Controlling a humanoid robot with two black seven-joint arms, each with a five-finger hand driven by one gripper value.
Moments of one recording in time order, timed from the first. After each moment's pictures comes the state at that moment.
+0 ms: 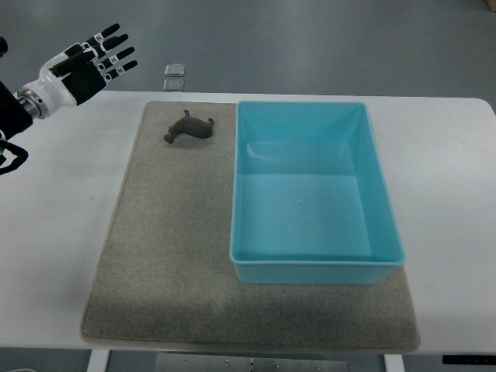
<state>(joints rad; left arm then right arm) -0.92 0.55 -0.52 -0.61 -0.28 -0.57 -0.01 0.00 0.00 0.00 0.10 -0.05 0.25 0.00</state>
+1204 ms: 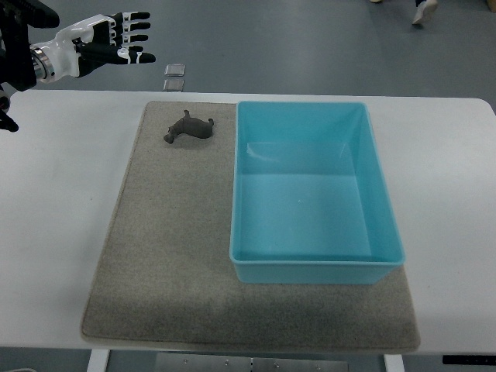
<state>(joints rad) -1.10 0.54 -0.50 -0.62 0.62 -0.48 -0.16 0.00 0.00 0.00 0.10 -0.05 0.25 0.00</state>
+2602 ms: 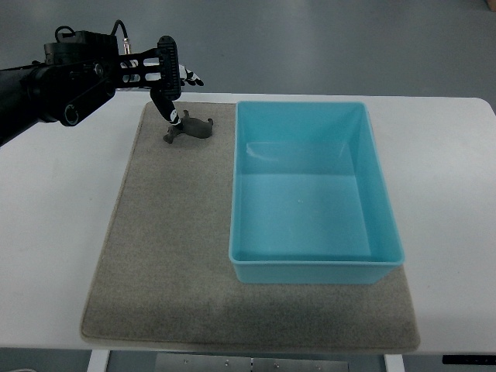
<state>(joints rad) -1.38 0.23 0.29 -0.43 0.90 -0.32 -0.16 0.00 0.00 0.00 0.10 -0.05 0.25 0.00</state>
